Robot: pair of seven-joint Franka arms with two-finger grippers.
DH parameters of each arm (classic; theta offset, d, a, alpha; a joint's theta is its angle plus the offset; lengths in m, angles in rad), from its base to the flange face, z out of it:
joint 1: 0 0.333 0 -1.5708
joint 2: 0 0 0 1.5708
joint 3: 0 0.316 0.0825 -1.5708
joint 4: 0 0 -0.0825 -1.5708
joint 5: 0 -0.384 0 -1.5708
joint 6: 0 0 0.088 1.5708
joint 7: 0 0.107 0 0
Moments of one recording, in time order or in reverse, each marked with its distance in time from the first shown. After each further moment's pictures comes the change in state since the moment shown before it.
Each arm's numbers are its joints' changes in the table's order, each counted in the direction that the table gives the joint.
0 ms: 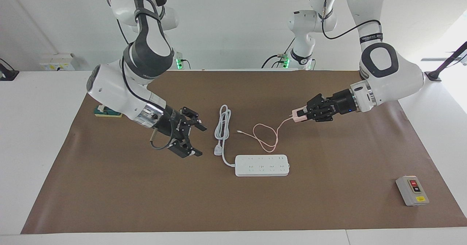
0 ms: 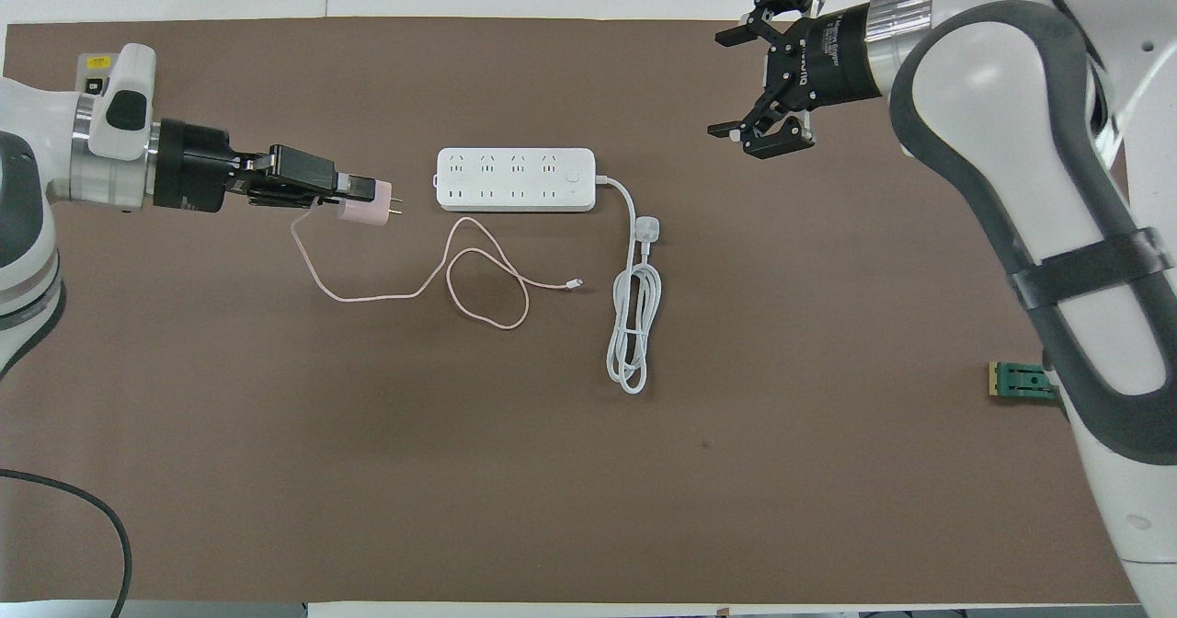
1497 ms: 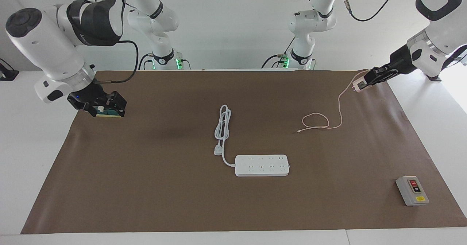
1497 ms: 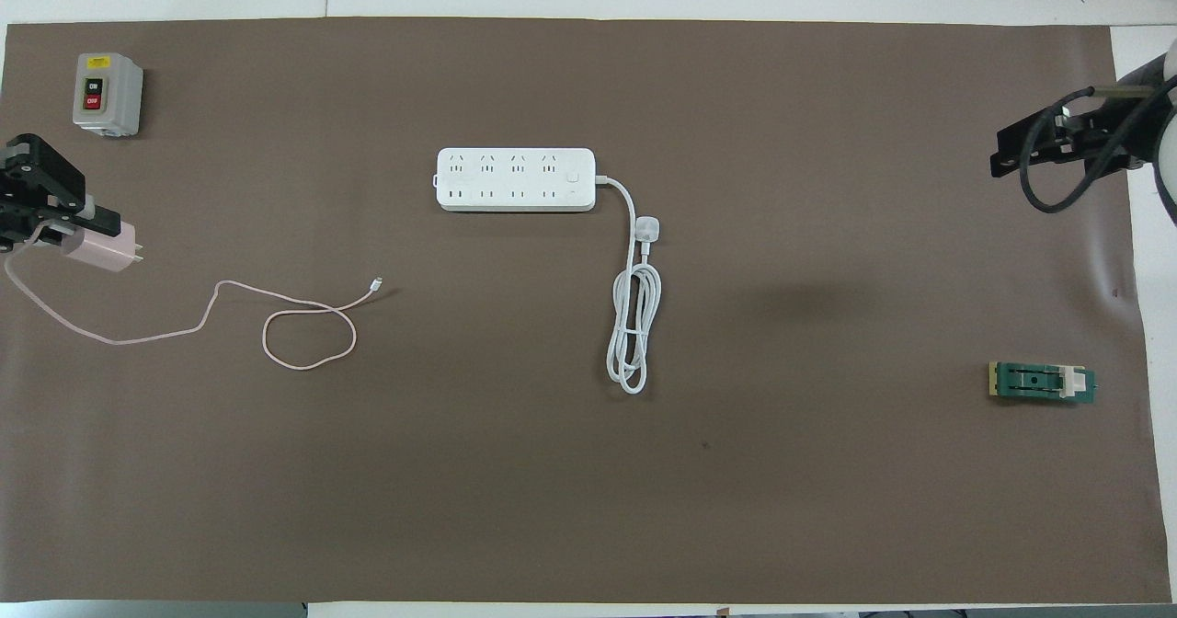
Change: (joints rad) left arm 0.125 -0.009 0.007 -0.400 -0.598 -0.418 -0.577; right arm -0.197 -0.231 -0.002 0.041 0.730 -0.402 -1.589
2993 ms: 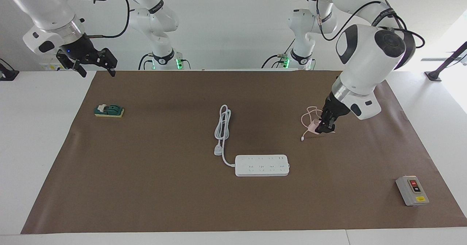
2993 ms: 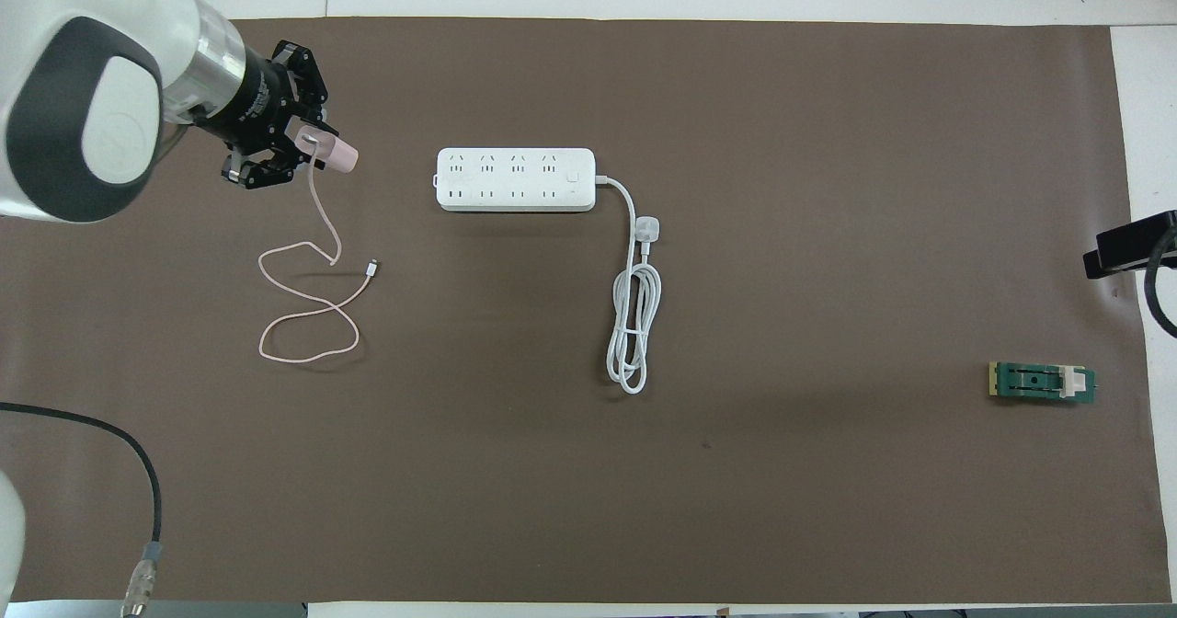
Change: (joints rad) left arm -0.346 0.209 -0.013 -0.025 -0.217 0.424 -1.131; right arm -0.041 -0.228 0.003 0.133 0.035 -0.152 -0.043
